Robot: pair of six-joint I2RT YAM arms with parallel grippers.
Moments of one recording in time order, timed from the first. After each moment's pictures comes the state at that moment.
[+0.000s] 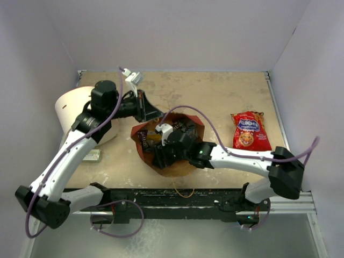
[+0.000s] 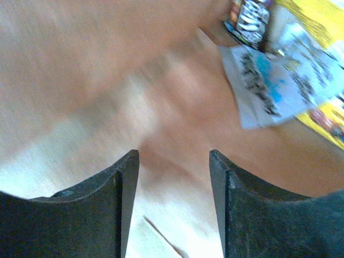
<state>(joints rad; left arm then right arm) -0.45 1.20 1.28 -0.36 0.68 -0.46 1.10 1.50 0.97 -0.08 -0.05 0.47</state>
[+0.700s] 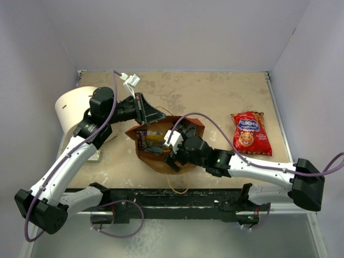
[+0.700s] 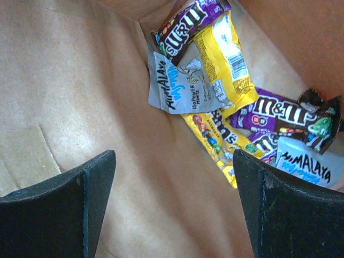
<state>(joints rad) -0.45 1.08 1.10 -0.19 0.71 -0.70 1.10 1.20 0.72 -0.02 0.11 -0.07</state>
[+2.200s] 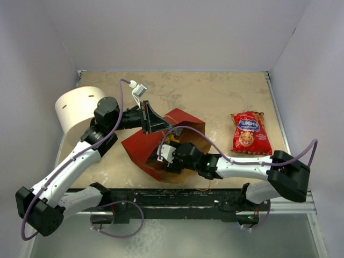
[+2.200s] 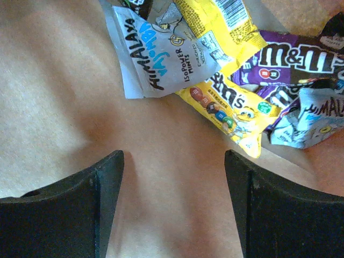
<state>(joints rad) -0.54 1.05 0.96 0.08 0.81 -0.75 1.13 1.38 0.64 0.15 0.13 -0.35</state>
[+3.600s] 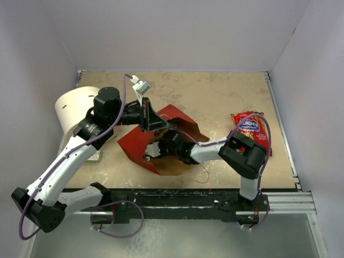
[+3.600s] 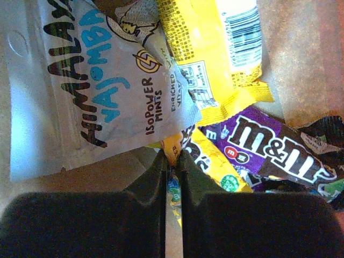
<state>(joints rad) -0.55 1.10 1.18 -0.31 0.79 -0.50 0.99 1.87 0.88 0.39 0.01 -0.95</state>
